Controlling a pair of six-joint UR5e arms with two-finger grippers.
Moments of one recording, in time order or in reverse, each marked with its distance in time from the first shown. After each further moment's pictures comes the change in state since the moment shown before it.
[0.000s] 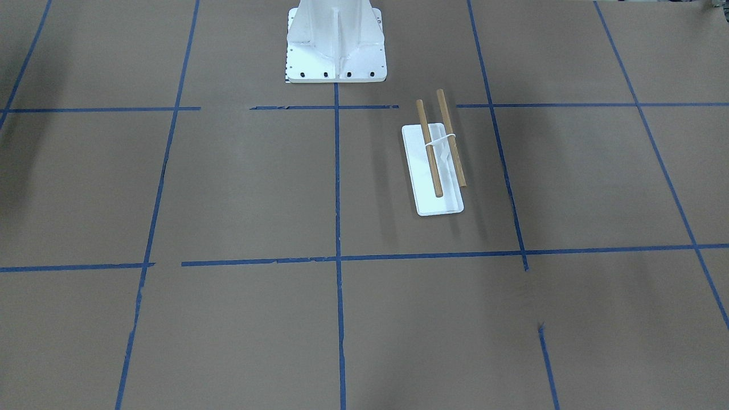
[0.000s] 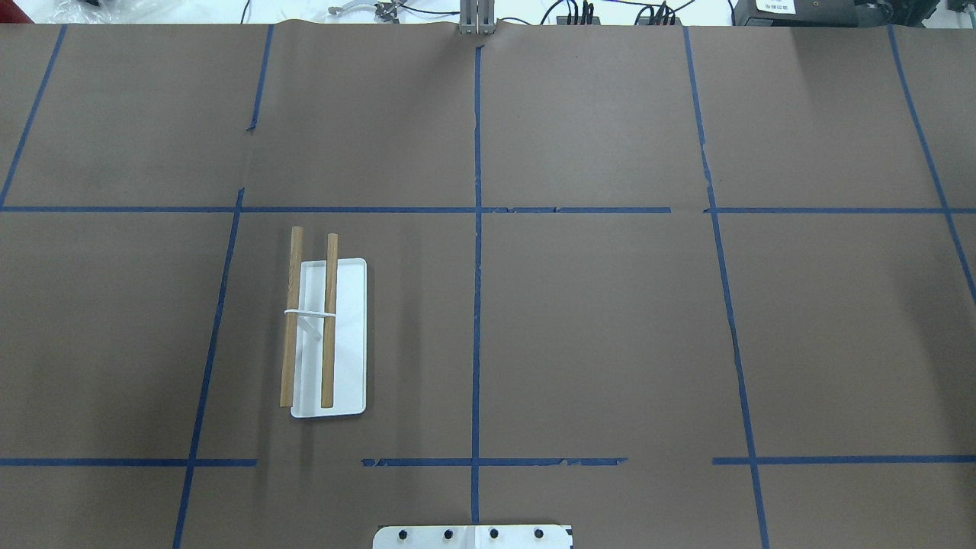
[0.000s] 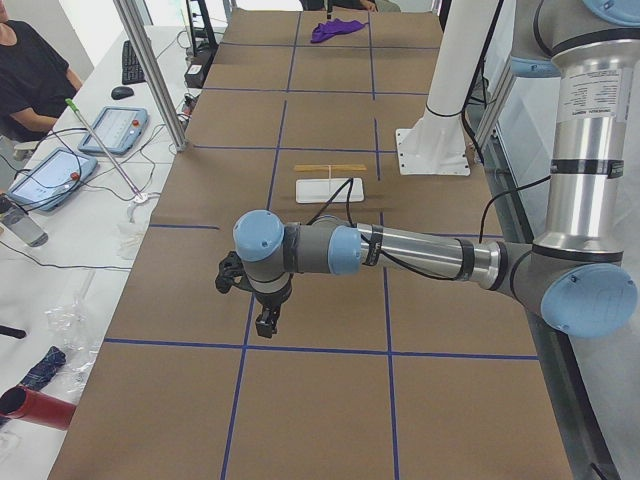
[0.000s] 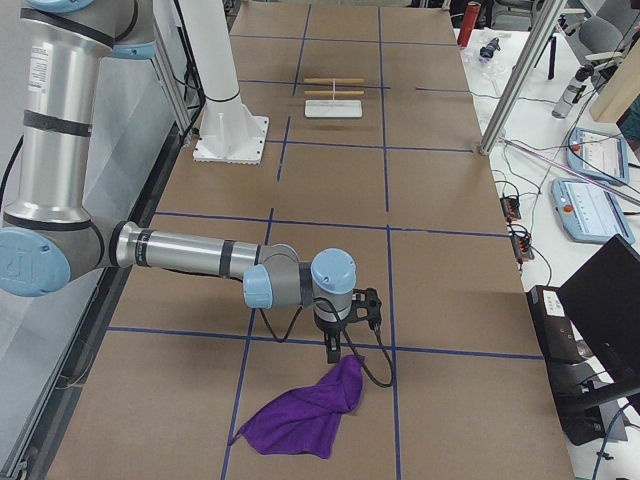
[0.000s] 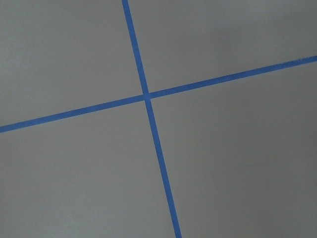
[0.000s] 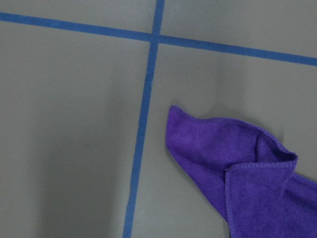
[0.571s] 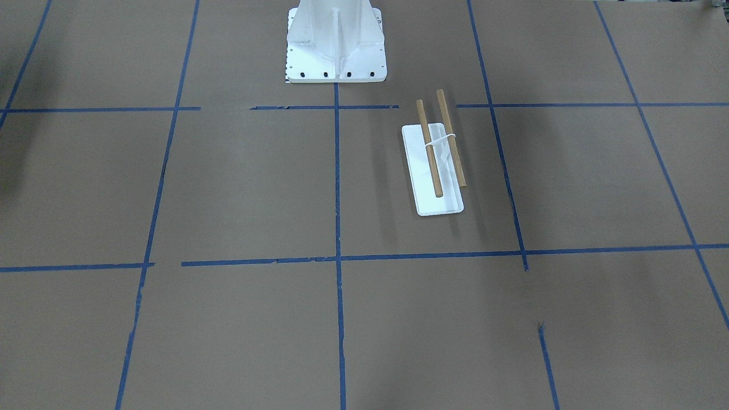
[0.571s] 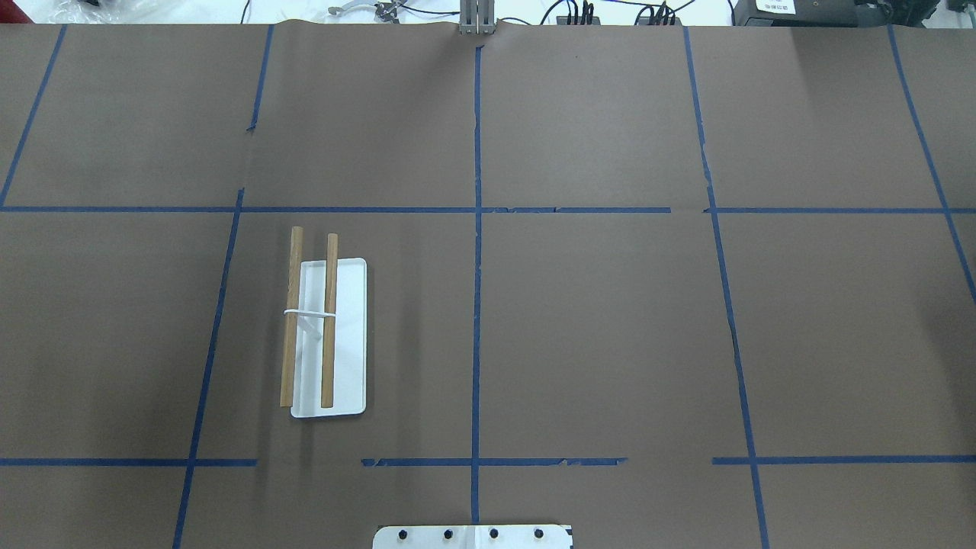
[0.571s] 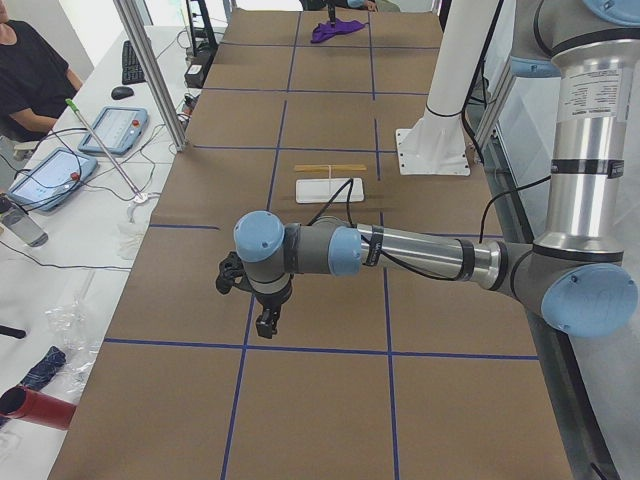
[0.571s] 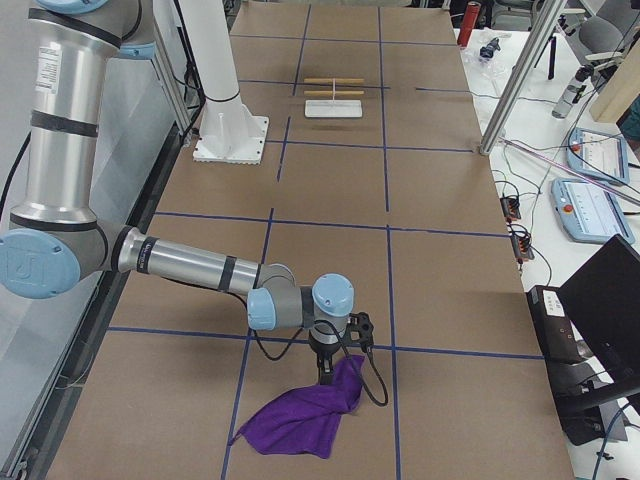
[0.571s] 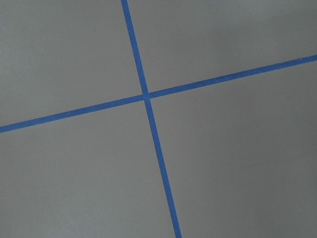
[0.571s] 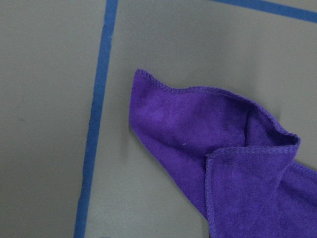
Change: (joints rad) left arm 0.000 0.002 0.002 -0.002 -0.001 0.003; right arm -0.091 0.015 -0.141 0.086 -0.063 0.012
